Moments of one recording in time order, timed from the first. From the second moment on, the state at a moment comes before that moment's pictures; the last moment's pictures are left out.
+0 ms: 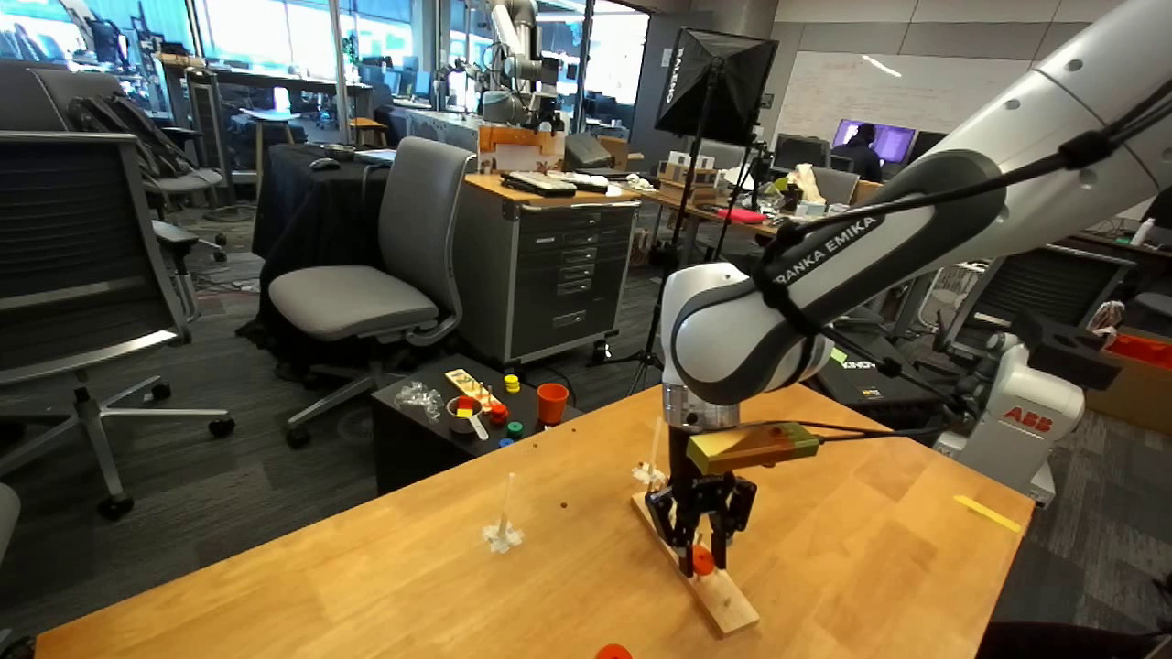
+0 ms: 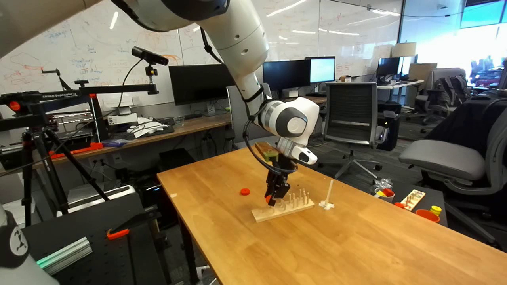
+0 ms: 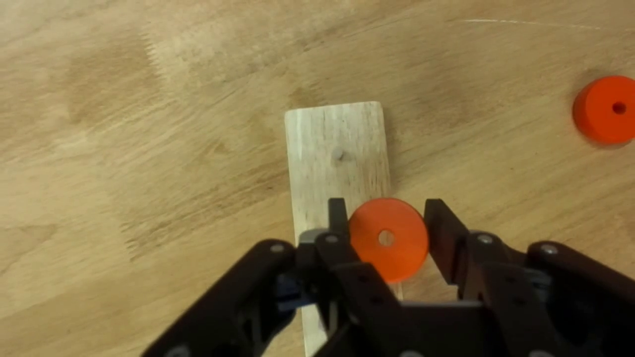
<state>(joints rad) 0.17 1.02 0.03 -1.52 0.17 2.16 0.41</state>
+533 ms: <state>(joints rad) 0.17 1.02 0.03 -1.51 0.17 2.14 0.41</state>
